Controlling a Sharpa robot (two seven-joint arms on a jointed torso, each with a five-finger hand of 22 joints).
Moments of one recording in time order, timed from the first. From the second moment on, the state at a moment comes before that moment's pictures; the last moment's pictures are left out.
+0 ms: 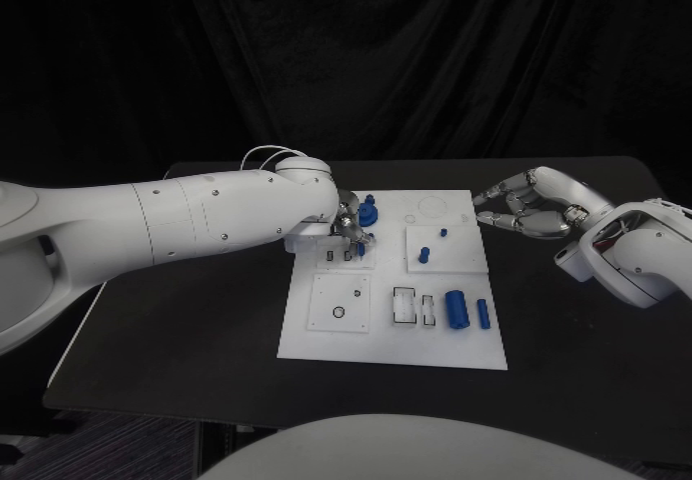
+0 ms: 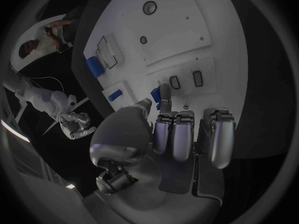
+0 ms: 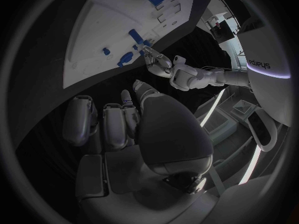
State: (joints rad) left arm 1.36 -0.52 -0.21 1.30 -1.06 0.19 -0.59; left_hand 1.02 0.09 0.10 0.24 0.15 1.00 0.03 0.41 0.74 1.47 -0.04 1.57 1.31 1.47 -0.09 1.57 1.31 0.02 1.47 0.03 1.50 1.31; right arm 1.32 -0.98 -0.25 1.49 -1.04 -0.41 0.29; right_hand 1.43 -0.03 0.20 0.21 0.26 0.90 0.13 0.11 0.14 1.34 0.04 1.40 1.21 1.47 -0.03 1.34 1.17 0.08 1.41 0.08 1.26 1.31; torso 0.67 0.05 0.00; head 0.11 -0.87
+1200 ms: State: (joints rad) left arm 1.36 -0.52 -0.21 1.30 -1.06 0.21 -0.59; left_hand 1.05 0.08 0.12 0.18 0.25 1.03 0.03 0.35 0.76 1.47 -0.04 1.57 1.31 1.47 -0.09 1.57 1.31 0.02 1.46 0.02 1.49 1.31; right arm 1.32 -0.97 -0.25 1.49 -1.04 -0.40 0.28; right_hand 1.42 -0.03 0.20 0.22 0.26 0.91 0.13 0.11 0.14 1.34 0.04 1.40 1.19 1.47 -0.03 1.34 1.16 0.08 1.41 0.08 1.25 1.31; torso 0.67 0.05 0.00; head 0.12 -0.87
